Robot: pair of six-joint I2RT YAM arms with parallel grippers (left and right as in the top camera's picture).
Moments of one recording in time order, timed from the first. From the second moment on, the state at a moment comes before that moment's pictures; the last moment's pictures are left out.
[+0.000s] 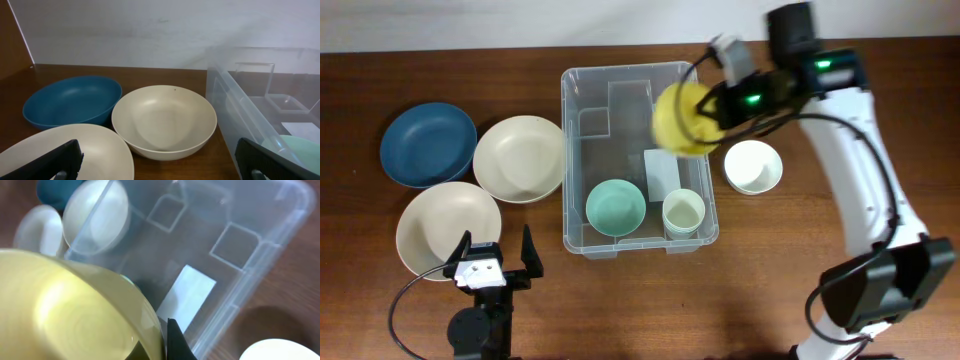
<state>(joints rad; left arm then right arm) 0.06 0.02 0.02 -0.08 -0.02 -0.03 0.21 1.87 1.93 -1.13 -0.53 -0.22</state>
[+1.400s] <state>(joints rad) 0.06 0.02 0.02 -0.08 -0.02 -0.03 0.66 2.10 1.91 -1.10 -0.05 -0.23</state>
